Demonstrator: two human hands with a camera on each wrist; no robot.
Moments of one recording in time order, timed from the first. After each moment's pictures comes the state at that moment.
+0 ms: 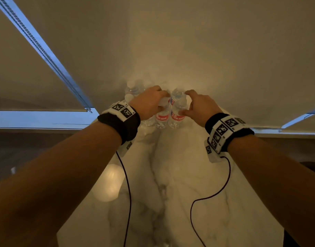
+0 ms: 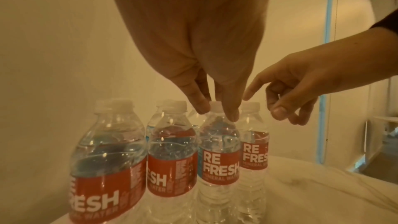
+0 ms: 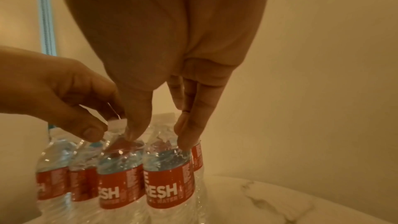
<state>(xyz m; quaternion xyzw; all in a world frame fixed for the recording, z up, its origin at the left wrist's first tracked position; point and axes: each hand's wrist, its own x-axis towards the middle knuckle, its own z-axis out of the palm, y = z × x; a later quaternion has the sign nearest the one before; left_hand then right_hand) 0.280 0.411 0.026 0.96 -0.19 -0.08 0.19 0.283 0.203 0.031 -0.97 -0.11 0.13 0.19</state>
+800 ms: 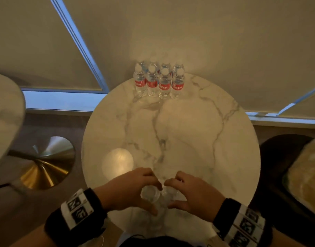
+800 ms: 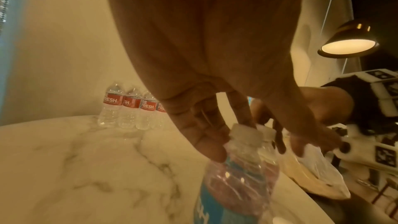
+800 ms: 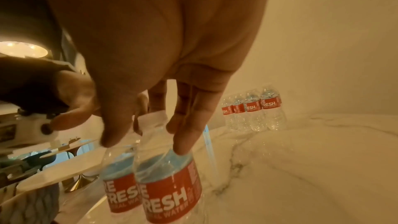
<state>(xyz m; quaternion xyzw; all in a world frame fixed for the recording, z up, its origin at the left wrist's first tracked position) -0.113 0.390 0.053 0.87 -0.23 -0.34 0.27 -0.092 0.145 0.036 -0.86 -0.37 0.29 0.18</state>
